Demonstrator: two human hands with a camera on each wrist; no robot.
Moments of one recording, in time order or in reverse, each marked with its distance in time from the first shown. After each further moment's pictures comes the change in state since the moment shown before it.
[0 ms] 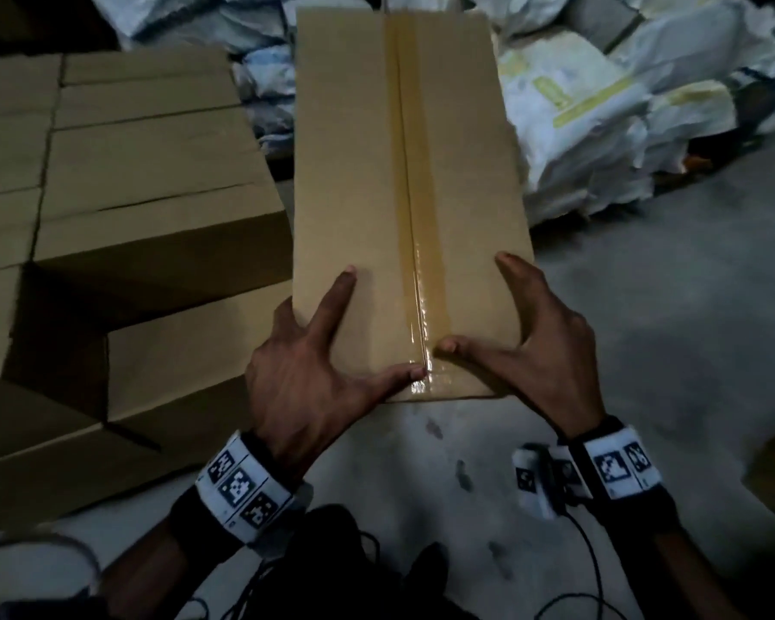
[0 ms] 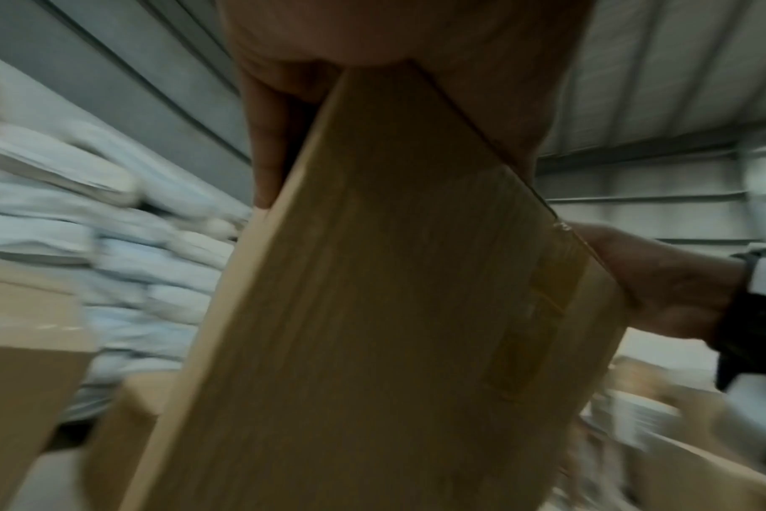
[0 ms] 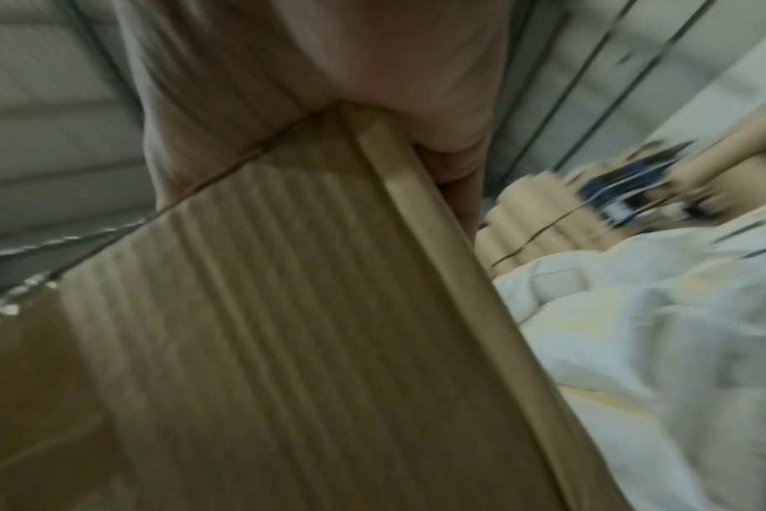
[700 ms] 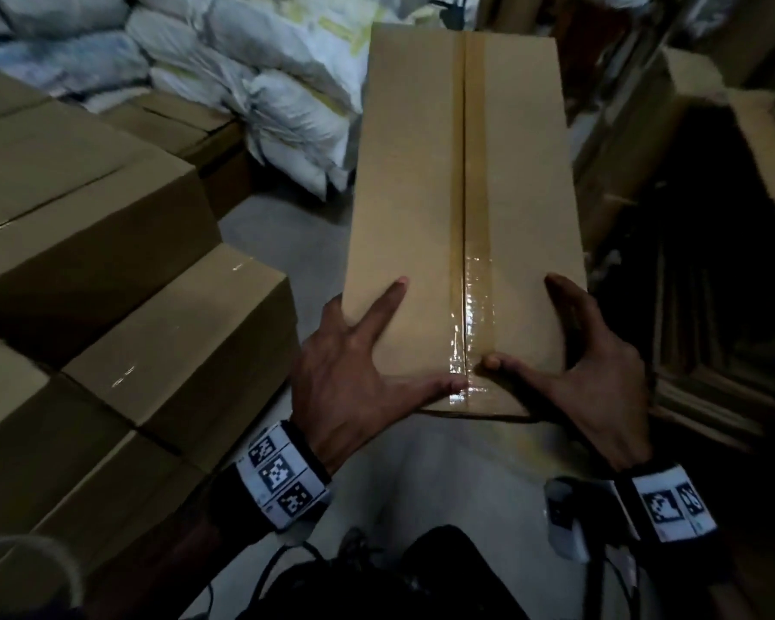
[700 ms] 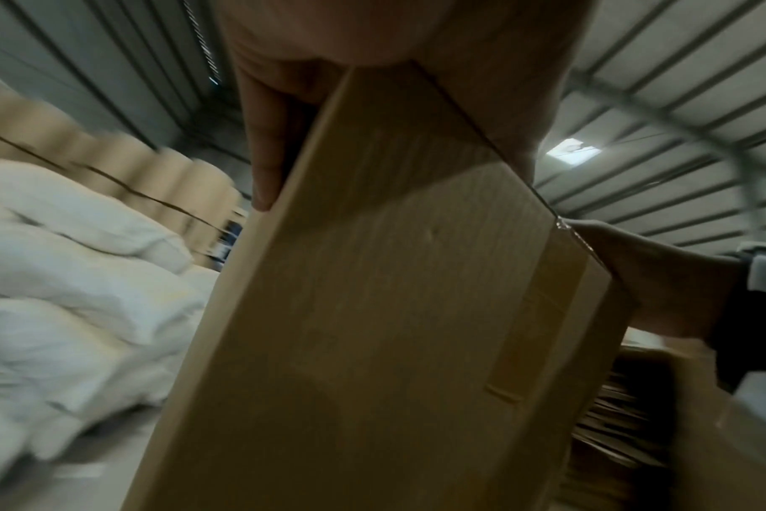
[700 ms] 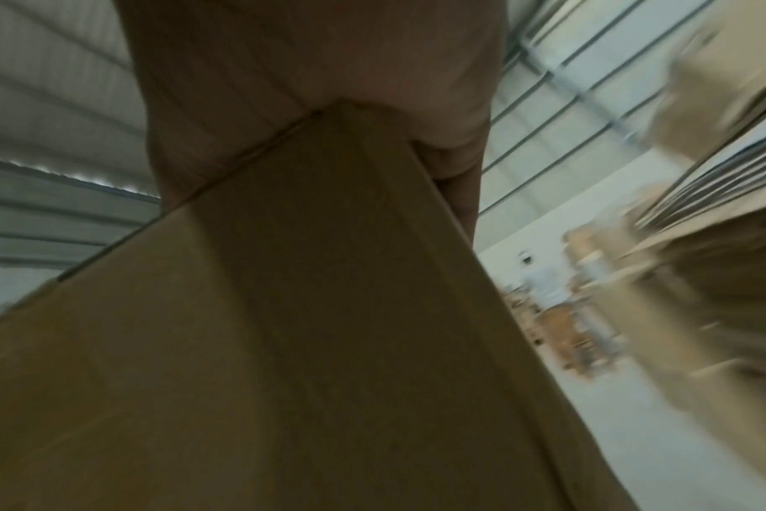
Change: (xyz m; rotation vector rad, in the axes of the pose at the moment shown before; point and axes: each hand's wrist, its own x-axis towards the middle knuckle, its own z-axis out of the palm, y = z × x) left_hand -0.188 -0.251 -0.138 -0.206 -0.421 0.628; right_hand -0.396 -0.293 0.120 -0.126 0.495 0.596
